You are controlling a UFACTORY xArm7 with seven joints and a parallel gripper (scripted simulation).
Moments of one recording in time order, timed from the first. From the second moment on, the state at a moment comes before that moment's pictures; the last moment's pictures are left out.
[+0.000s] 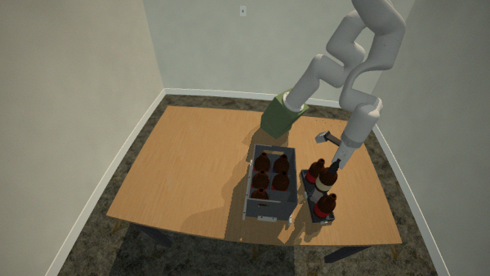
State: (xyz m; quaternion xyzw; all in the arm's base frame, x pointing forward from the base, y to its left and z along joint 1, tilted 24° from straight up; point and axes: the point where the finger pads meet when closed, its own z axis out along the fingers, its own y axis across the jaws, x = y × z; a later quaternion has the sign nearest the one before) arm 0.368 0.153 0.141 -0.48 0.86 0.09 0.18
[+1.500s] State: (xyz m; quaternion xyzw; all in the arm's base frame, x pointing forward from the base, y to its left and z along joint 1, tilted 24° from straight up) arm 0.362 0.144 0.166 -0.48 0.86 0.09 0.18
